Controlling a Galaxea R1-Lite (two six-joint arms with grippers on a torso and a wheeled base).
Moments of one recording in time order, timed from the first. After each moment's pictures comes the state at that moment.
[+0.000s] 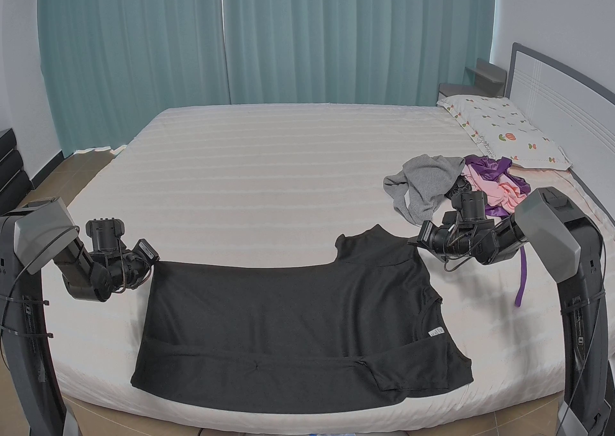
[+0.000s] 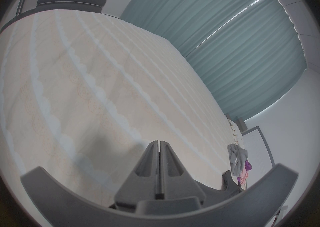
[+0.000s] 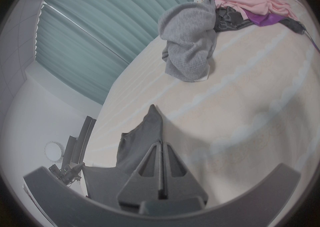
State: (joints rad) left arm 0.15 2.38 -0.98 -0.84 -0.21 -0.78; right arm 0.12 2.59 -1.55 -0.43 0.36 0.62
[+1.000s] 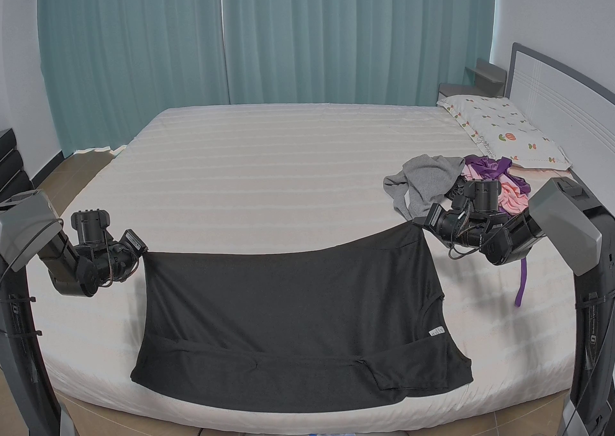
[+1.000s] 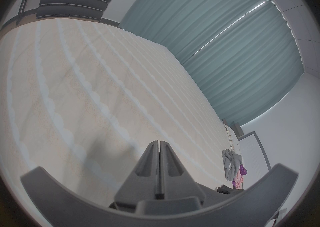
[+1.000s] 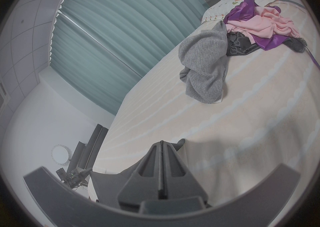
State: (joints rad) left arm 0.19 2.29 -0.93 -0.85 -0.23 -0.78; right arm 0.12 2.46 -1.37 -0.66 0.36 0.67
